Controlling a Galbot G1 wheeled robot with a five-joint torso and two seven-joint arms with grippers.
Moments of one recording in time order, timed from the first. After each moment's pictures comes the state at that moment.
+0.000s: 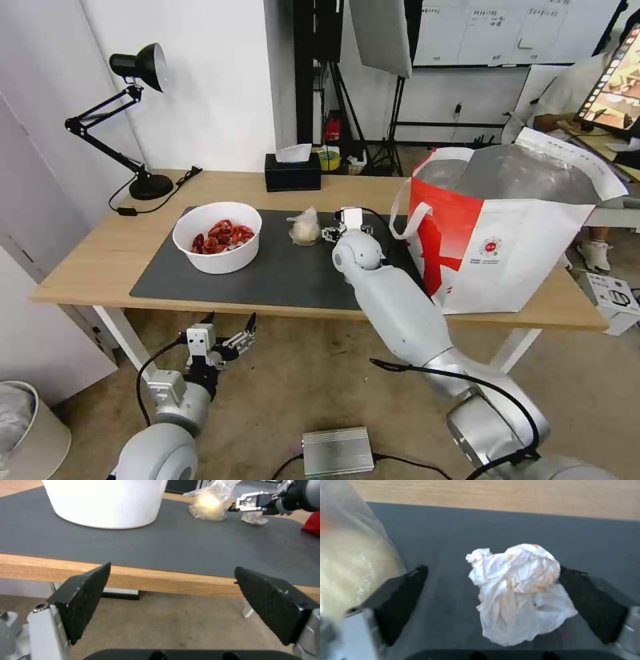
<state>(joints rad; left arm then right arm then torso) 1.54 -1.04 -0.35 -2.13 -0.55 0.08 -0.28 -0.35 1.53 -0.04 1.08 0.60 -0.57 0.56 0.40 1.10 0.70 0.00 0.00</state>
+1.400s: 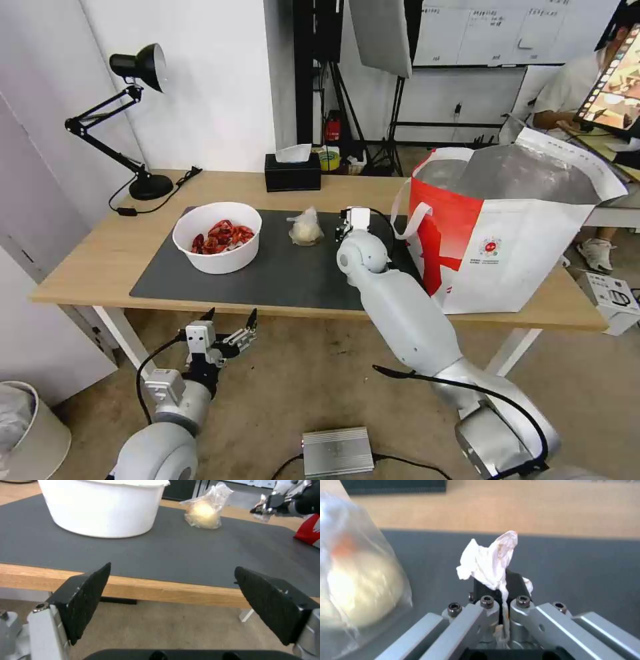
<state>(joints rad) 1.54 -1.04 -0.36 -2.16 -0.56 0.07 -0.28 -0.43 1.46 -0.05 1.27 0.60 -0.53 0.60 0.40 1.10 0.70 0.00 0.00</state>
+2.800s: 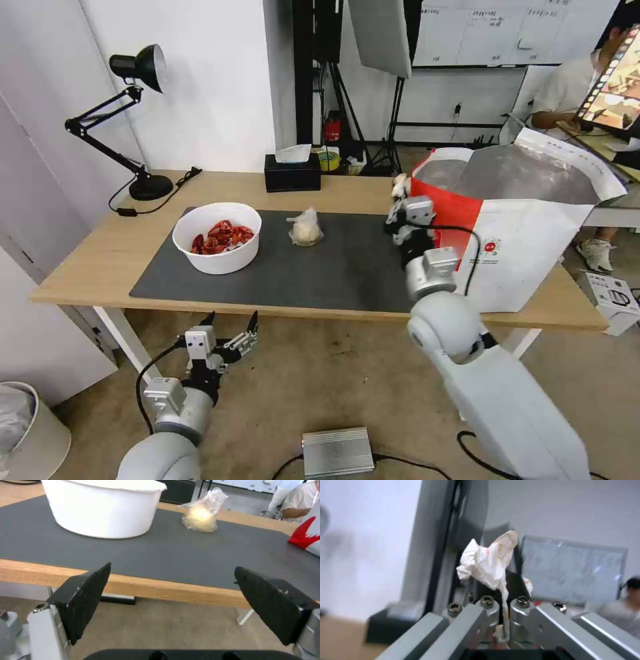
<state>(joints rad) 1.59 -1.09 -0.36 -2.20 -0.52 0.07 -0.28 -0.85 1.15 0.13 1.97 0.16 -0.12 0.40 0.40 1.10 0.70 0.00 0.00</state>
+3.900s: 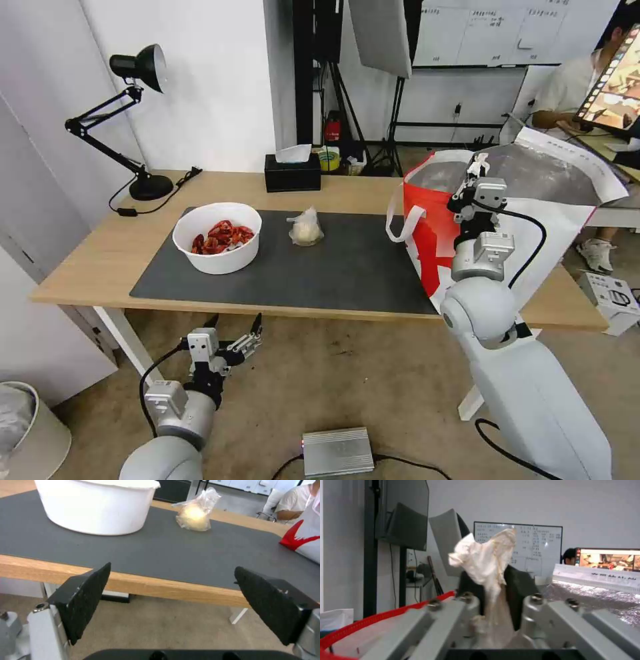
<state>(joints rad) 1.60 -1.09 -0.35 -2.21 -0.54 0.07 -0.28 -0.87 1.14 0.26 1.96 0.24 -0.15 0.57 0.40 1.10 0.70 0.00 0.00</state>
